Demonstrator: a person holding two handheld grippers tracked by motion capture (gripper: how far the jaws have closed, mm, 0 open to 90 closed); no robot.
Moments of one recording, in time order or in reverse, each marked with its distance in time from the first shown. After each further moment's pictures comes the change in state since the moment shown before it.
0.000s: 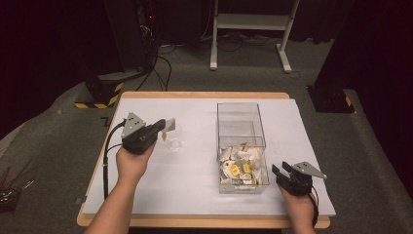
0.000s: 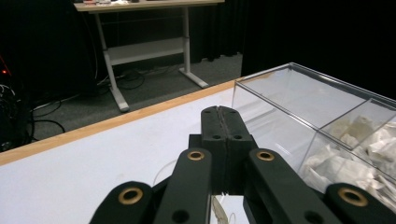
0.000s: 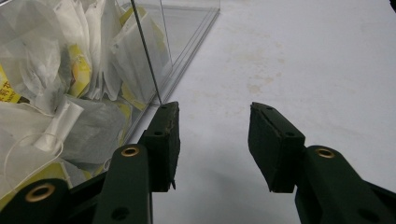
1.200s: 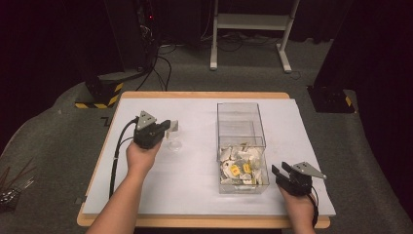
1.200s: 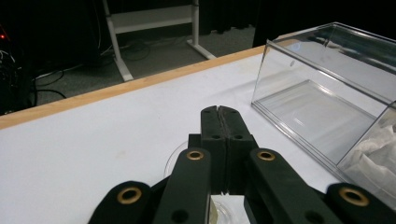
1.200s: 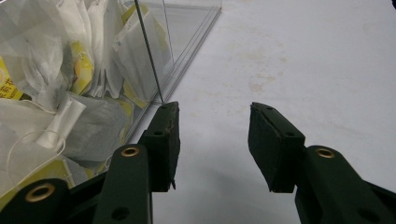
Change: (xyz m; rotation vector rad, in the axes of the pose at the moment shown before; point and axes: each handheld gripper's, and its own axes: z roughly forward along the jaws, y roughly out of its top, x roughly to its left) left arm 0.015 -0.030 0.049 0.120 0.027 -0.030; right arm 0.001 -0.001 -0.001 0.008 0.003 -0.003
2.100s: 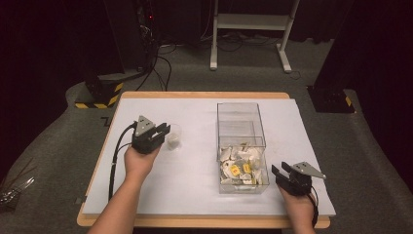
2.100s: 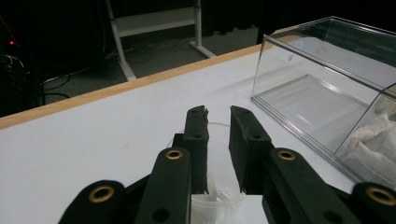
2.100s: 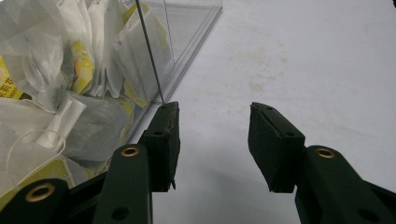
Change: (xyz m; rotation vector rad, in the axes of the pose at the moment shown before) left arm -0.007 -0.006 -0.014 -0.016 0.019 0.030; right arm 0.000 0.000 0.001 -0.002 -0.001 -0.008
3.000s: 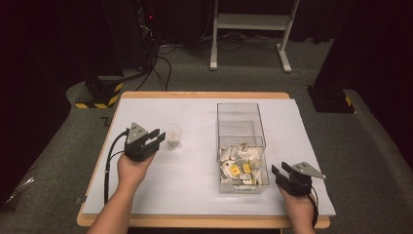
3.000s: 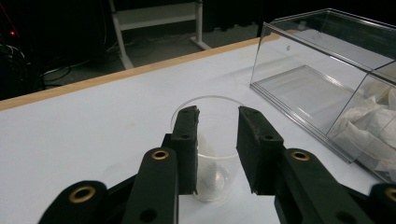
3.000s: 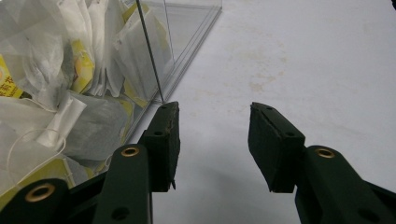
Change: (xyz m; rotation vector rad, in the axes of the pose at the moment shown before) left arm 0.004 -0.016 -0.023 0.012 -0.004 -0.026; right arm 0.001 0.000 -0.001 -0.001 -0.004 0.003
